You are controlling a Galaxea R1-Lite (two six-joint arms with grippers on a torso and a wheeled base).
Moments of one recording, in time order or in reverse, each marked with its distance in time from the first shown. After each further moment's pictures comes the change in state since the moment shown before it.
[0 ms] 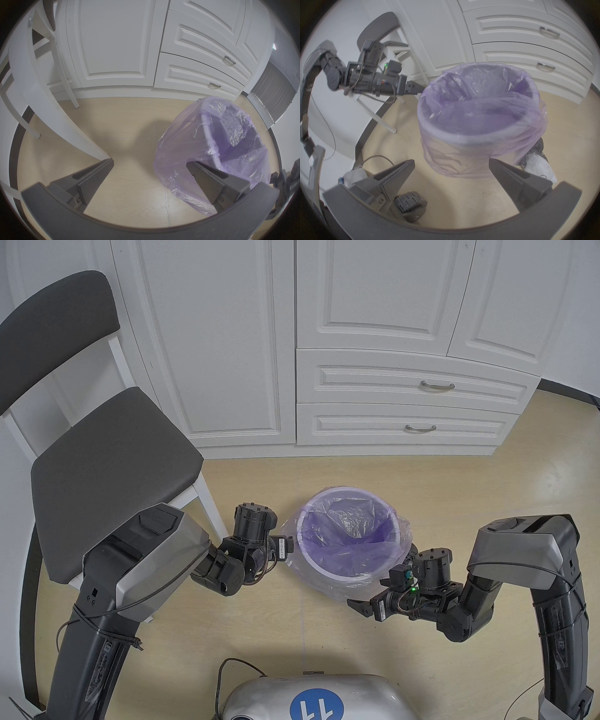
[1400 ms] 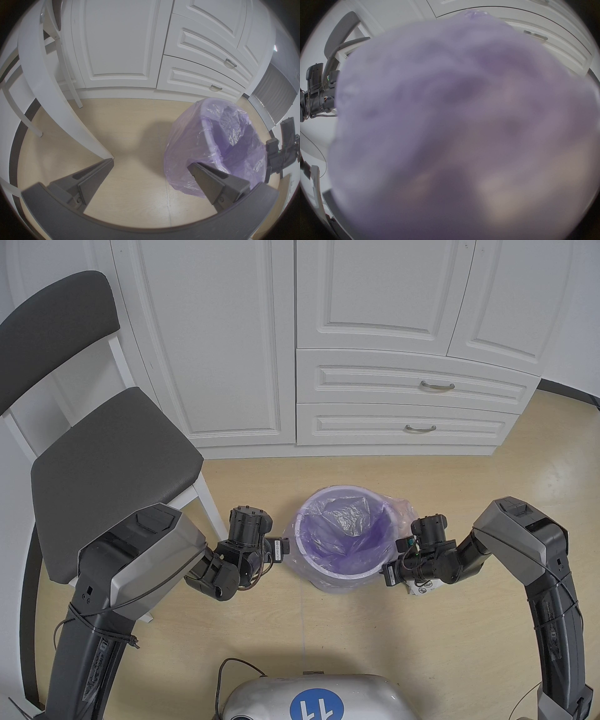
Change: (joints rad) left arm 0.005 -0.023 0.082 -0.074 0.013 -0.007; right arm -0.158 0.140 -0.609 0.689 0.021 -0.033
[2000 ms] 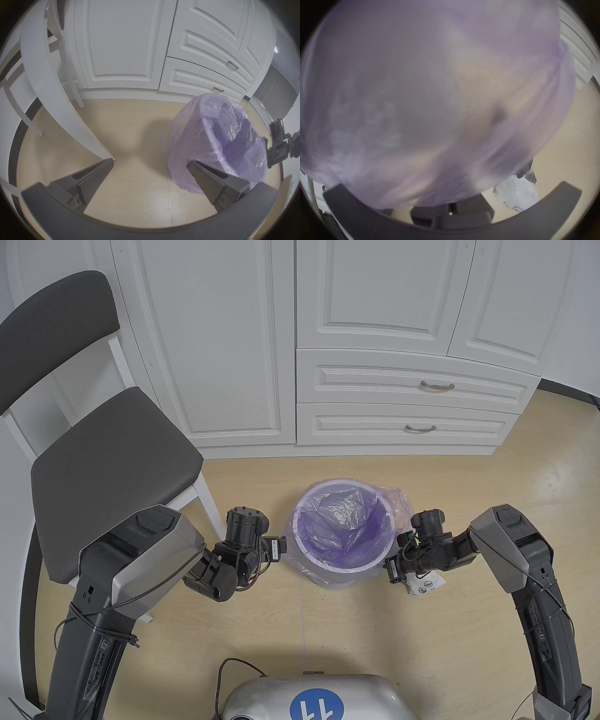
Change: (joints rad) left arm 0.013 0.012 0.002 -0.034 0.002 0.000; right arm -0.053 0.156 -0.344 0.232 0.013 -0.082
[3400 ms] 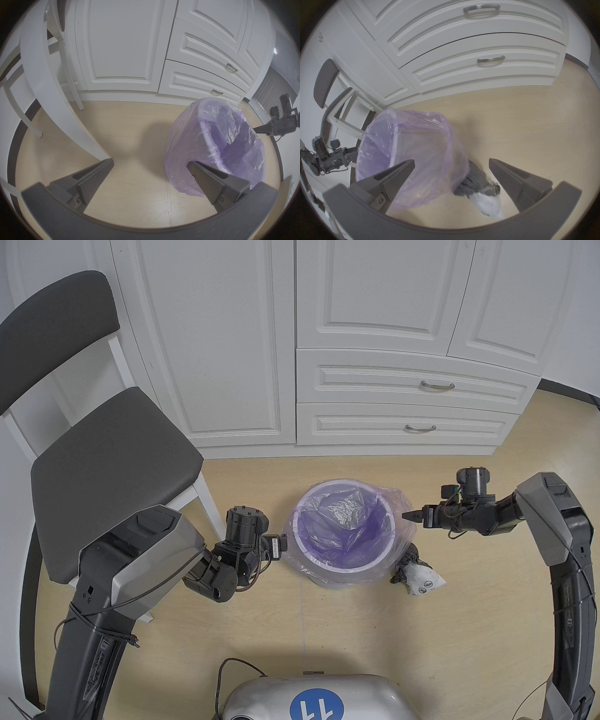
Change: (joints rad) left arm -0.002 -0.001 0.007 -0.030 0.000 0.000; right arm -0.142 -0.227 0.085 -0.077 0.070 0.223
